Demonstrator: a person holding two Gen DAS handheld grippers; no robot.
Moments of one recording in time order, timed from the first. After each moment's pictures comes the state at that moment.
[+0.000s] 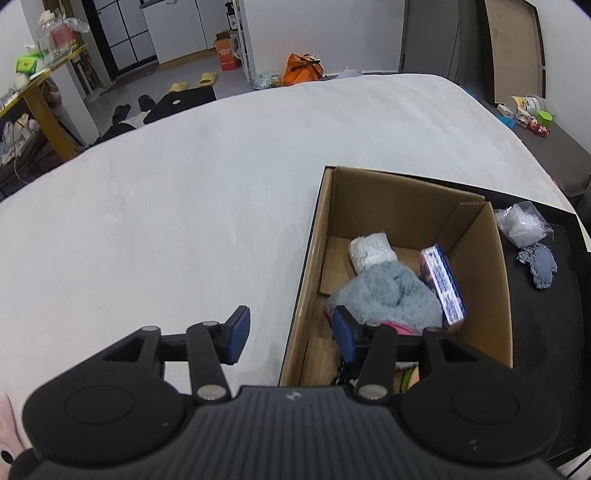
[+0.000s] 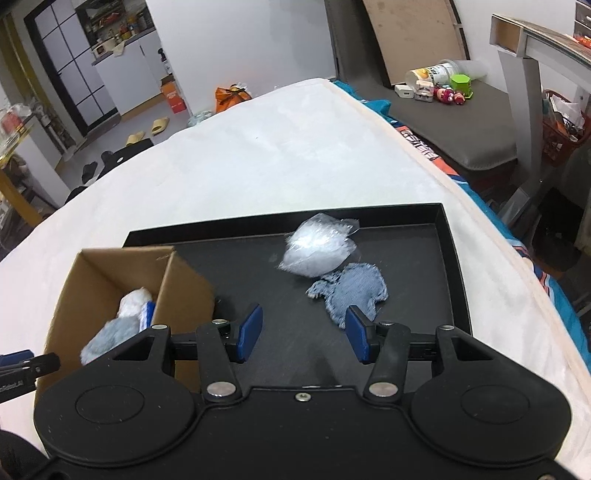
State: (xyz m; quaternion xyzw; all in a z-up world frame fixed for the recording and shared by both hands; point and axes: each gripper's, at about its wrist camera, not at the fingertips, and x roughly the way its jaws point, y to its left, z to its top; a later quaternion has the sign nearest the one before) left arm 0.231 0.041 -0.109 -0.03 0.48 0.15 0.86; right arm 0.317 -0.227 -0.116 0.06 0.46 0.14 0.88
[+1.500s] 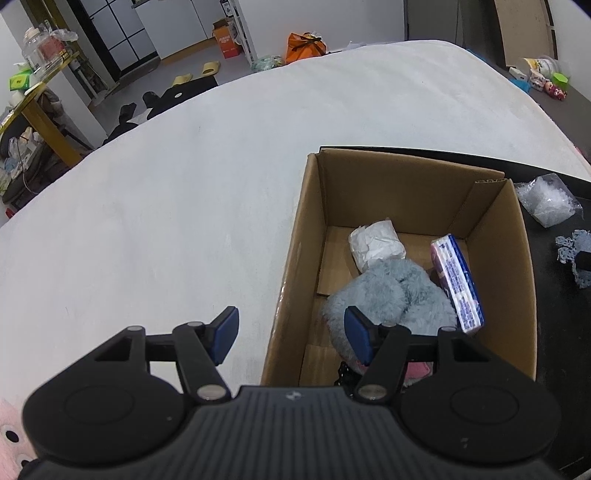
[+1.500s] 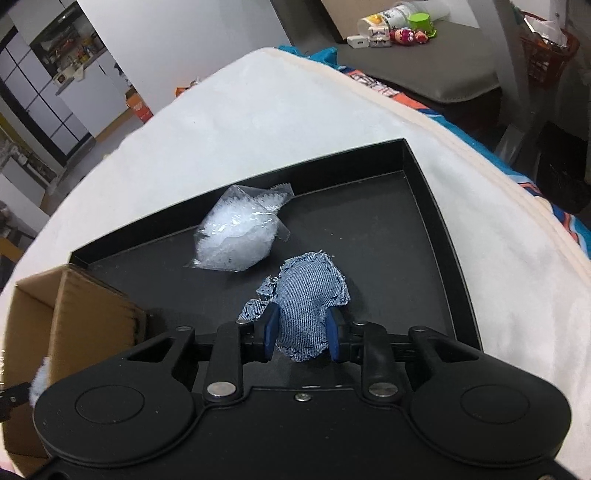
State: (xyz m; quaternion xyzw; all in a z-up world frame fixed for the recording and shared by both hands) left arm 0.262 0.024 -0.131 0.01 0.52 0.18 0.84; right arm 0.353 -0.269 -0.191 0.13 0.49 0.11 0.86
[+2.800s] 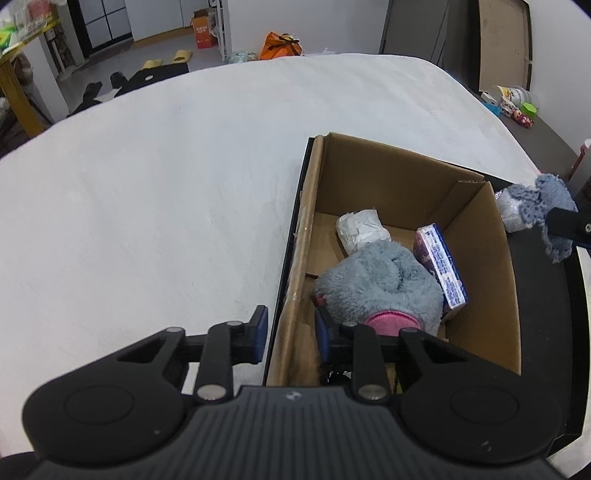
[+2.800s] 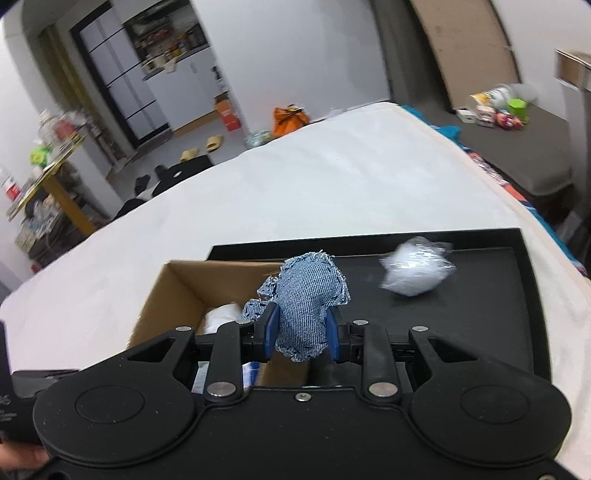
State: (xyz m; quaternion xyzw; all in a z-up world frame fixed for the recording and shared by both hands) left arm 0.236 0.060 -0.141 -0.08 0.51 0.10 0.85; right arm 0.302 -0.178 -0.095 0.08 0.42 0.21 0.88
